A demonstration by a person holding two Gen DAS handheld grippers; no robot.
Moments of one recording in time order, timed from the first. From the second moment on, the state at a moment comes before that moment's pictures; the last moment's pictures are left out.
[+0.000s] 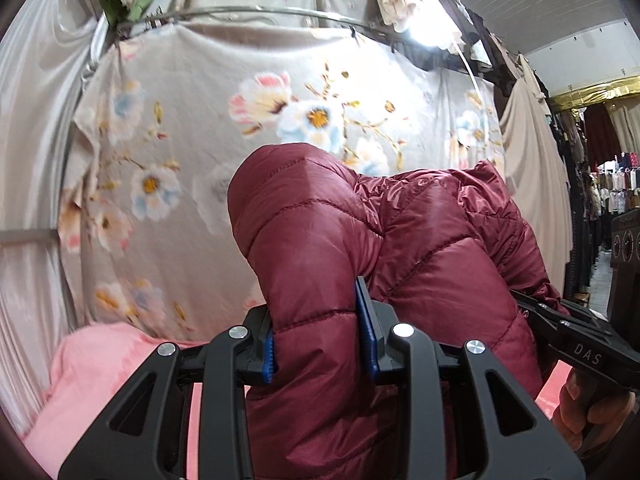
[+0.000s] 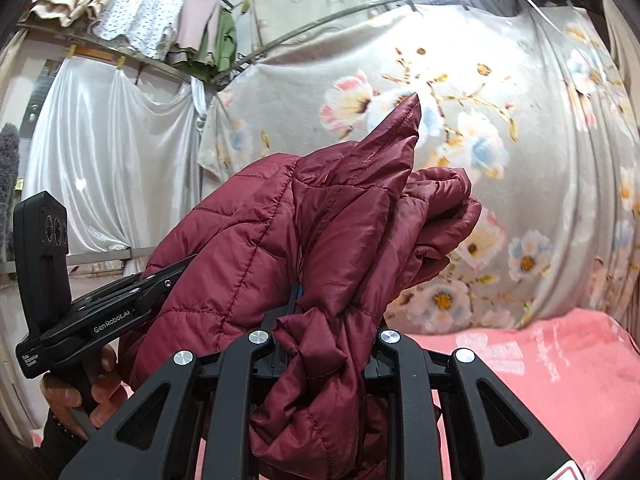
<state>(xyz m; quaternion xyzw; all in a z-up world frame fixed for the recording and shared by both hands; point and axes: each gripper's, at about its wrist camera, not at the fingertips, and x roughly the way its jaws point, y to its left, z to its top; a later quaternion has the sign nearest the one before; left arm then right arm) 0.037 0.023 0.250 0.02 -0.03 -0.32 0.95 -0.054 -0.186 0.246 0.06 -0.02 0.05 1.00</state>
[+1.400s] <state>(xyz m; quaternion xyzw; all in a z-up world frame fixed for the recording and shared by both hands) 0.289 0.010 -0.008 0.01 0.24 -0.23 0.94 0.219 -0.181 -0.022 0.15 0.26 0.07 0.95</state>
